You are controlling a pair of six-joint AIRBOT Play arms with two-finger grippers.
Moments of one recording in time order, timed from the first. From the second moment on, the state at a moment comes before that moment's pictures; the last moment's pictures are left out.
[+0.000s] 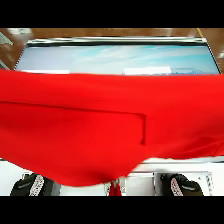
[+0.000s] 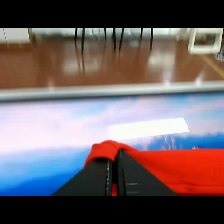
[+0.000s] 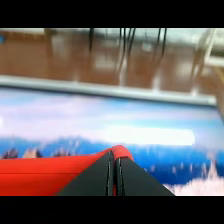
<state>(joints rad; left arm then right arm) 0.35 -0.61 1.87 1.02 -1.50 -1.46 -0.21 -0.68 2.04 -1.35 1.61 1.42</state>
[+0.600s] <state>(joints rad) 0.34 -0.89 1.27 1.02 -1.40 -1.43 -0.16 -1.09 1.51 -1.26 1.57 1.45</state>
